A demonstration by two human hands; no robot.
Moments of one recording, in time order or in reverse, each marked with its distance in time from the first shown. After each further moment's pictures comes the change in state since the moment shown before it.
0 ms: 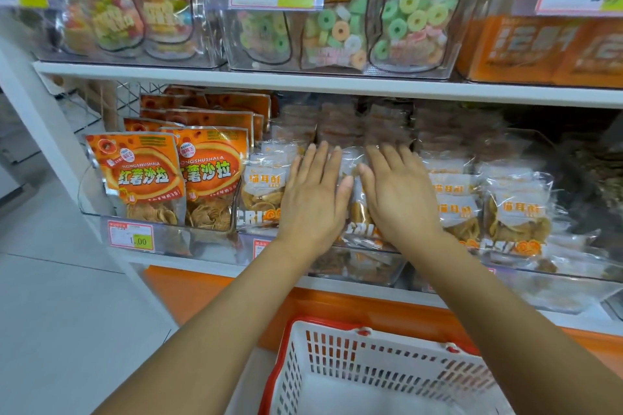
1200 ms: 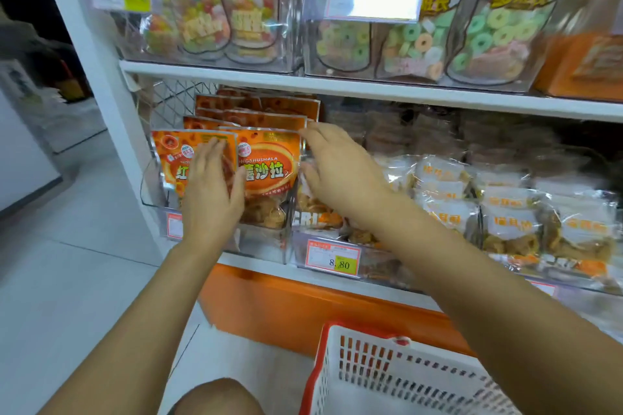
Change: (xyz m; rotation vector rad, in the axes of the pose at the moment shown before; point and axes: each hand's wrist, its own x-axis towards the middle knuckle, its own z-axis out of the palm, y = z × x) left_hand -0.036 -0.170 -0.077 -0.049 0.312 -0.321; right_hand 0.045 -0.132 -0.027 0.203 -0.072 -0.379
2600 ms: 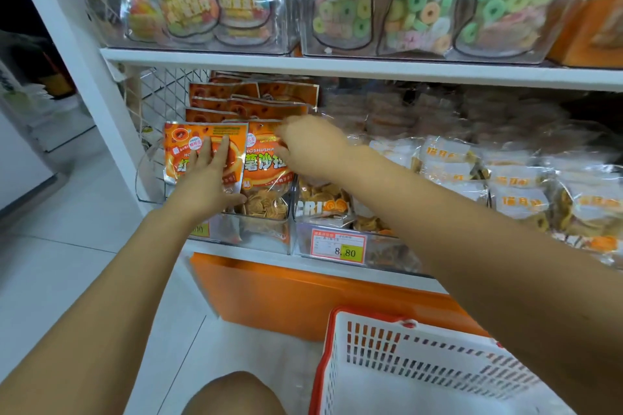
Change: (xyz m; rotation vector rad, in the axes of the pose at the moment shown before) left_hand 0.032 -0.040 0.006 0.288 -0.617 -0.101; right_hand 0.055 -0.008 0.032 -0.103 -0.216 -0.019
